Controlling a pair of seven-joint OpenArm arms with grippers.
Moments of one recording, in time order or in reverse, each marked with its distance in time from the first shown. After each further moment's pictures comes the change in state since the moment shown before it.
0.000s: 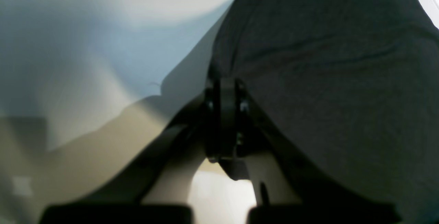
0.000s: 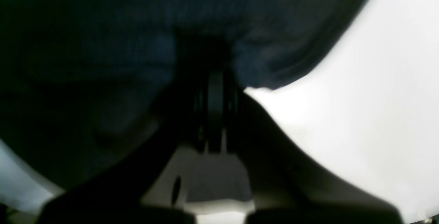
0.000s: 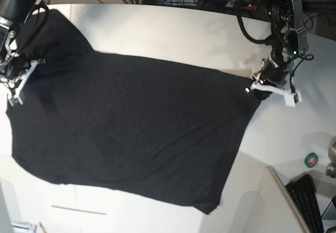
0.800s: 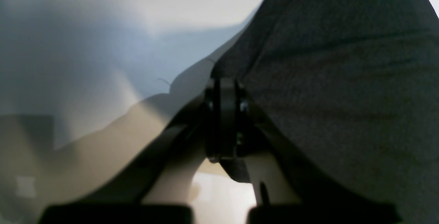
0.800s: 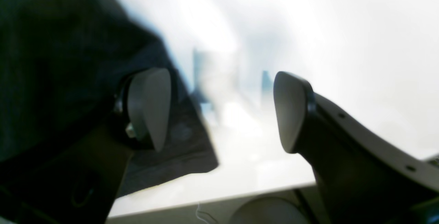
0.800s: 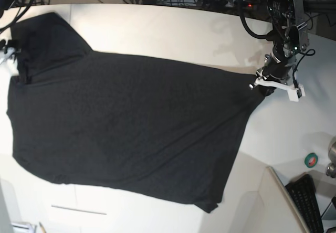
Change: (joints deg) left arm 0.8 -0.3 -0.8 -0.9 0.0 0.0 -1.4; right arm -5.0 3.1 12.2 -1.4 -0.2 -2.2 7.1
